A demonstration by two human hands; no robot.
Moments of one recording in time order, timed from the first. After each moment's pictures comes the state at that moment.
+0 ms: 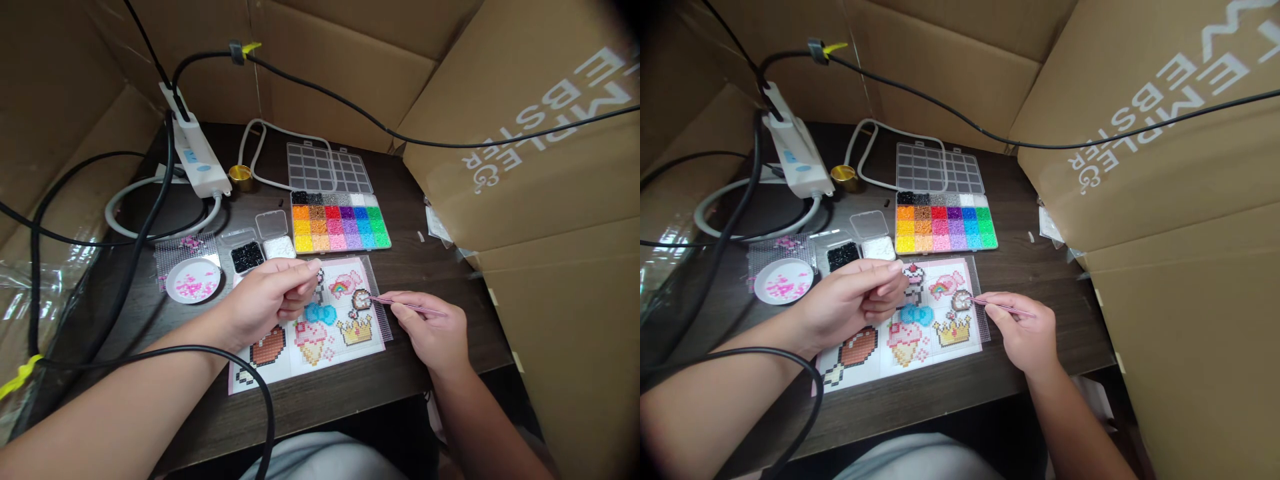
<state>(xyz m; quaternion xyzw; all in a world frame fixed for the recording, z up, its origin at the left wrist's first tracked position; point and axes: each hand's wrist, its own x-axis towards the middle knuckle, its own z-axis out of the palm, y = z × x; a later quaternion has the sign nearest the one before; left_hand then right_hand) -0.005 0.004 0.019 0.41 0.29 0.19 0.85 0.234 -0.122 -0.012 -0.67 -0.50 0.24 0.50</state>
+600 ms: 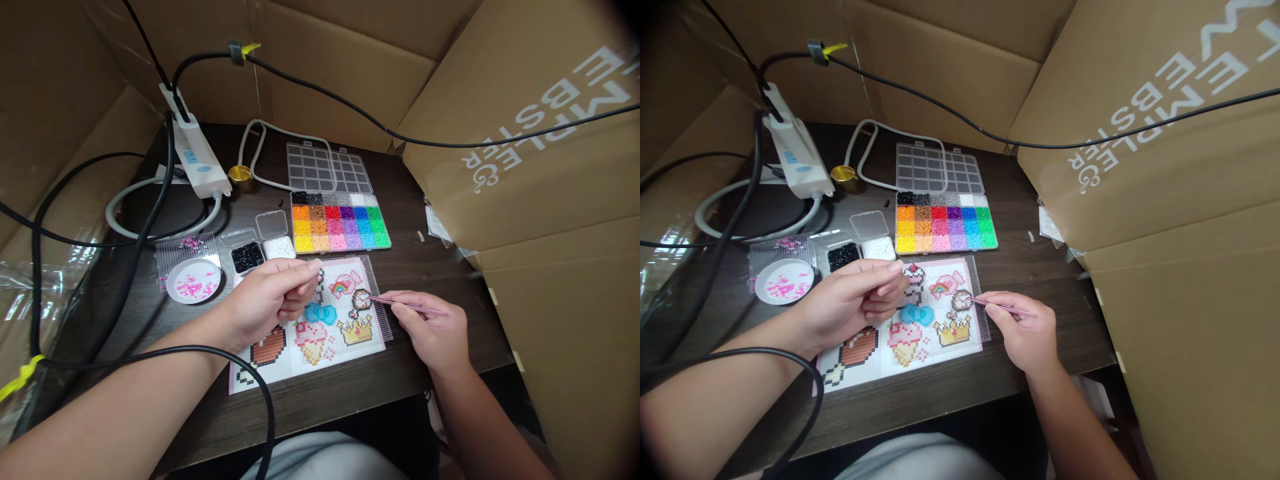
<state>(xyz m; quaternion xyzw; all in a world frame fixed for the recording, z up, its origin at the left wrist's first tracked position) -0.005 0.004 0.021 0.40 0.30 0.19 0.84 0.235 -0.121 -0.010 -0.67 -0.51 0.23 0.49</state>
